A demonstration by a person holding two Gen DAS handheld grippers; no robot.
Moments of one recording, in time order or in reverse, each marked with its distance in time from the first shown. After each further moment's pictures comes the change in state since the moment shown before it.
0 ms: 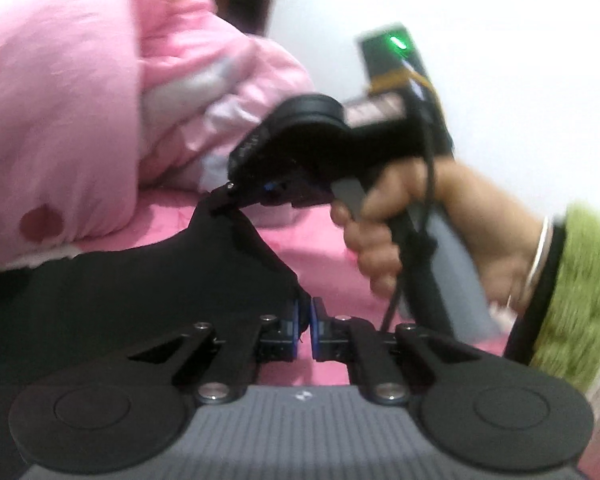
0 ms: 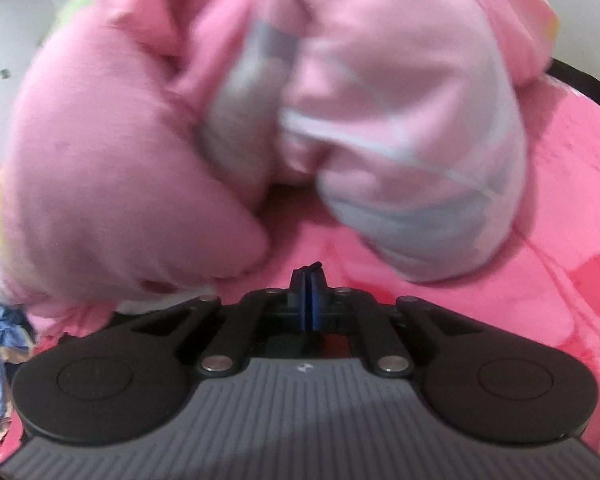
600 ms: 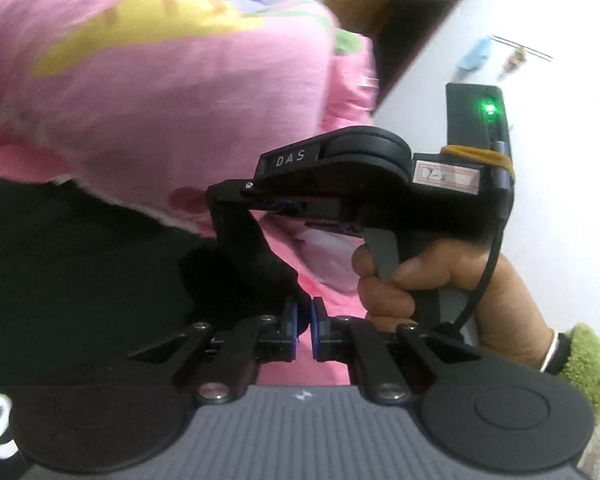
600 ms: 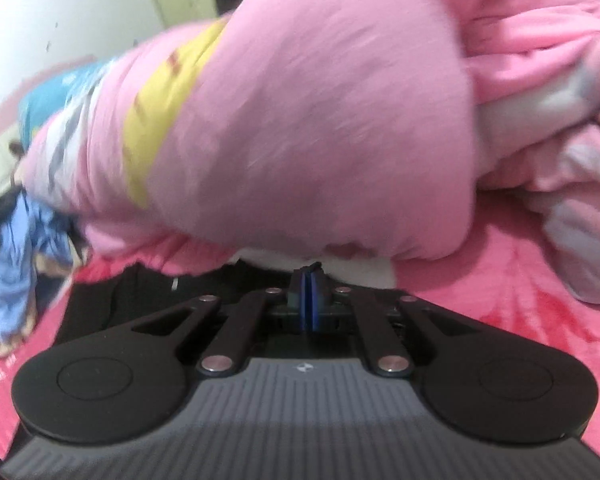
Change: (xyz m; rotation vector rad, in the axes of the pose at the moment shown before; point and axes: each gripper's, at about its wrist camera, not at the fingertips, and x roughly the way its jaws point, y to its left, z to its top) left arm -0.101 0.061 -0.012 -0.462 -0.160 0.082; right arm 0.020 0.153 -0.030 -0.315 0.137 0.093
